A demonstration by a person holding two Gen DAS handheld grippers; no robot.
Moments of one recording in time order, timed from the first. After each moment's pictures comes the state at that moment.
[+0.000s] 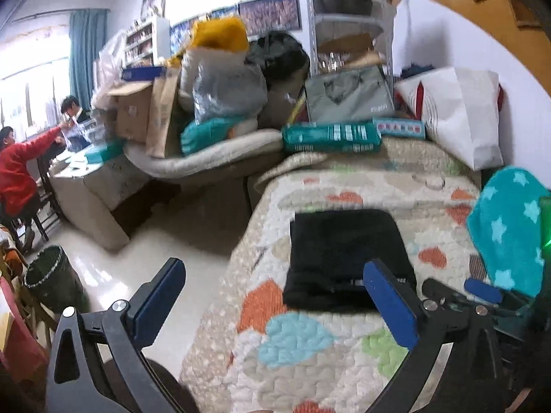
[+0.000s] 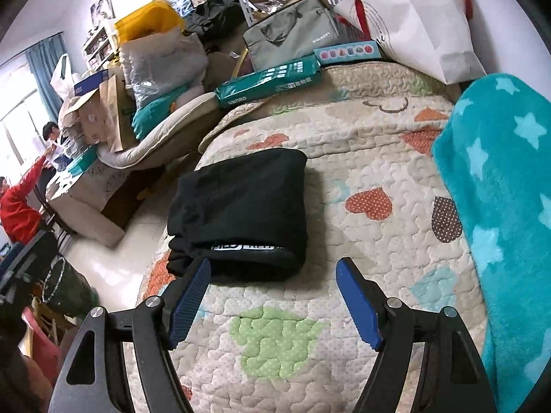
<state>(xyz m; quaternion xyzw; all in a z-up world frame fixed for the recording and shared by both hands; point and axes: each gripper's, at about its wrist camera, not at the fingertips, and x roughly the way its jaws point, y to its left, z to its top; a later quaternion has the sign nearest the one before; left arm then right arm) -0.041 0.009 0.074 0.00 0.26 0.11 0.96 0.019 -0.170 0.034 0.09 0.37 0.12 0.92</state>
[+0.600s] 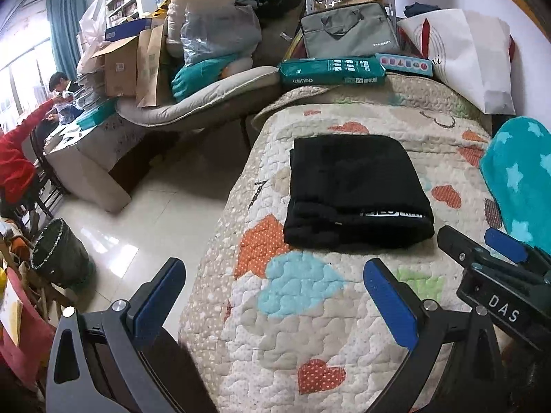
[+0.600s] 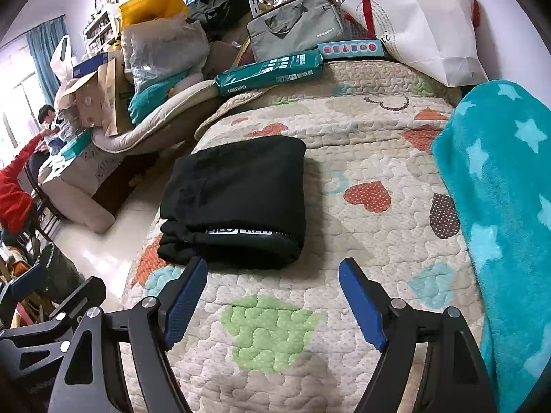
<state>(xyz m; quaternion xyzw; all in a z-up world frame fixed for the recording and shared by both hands) -0.029 0.002 0.033 0.01 0.37 0.12 0.92 0.018 -0.160 0.023 0.06 0.38 0.11 0.91</state>
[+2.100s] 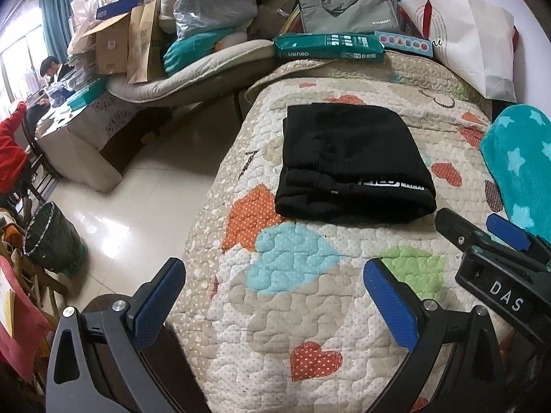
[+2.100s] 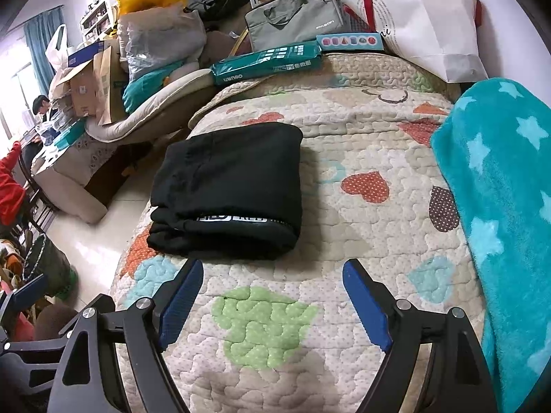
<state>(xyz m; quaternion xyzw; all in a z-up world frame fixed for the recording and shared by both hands) -0.024 0.007 0.010 -0.01 0.42 0.10 0.90 0.021 -0.160 0.012 0.05 0.40 0.10 0.91</state>
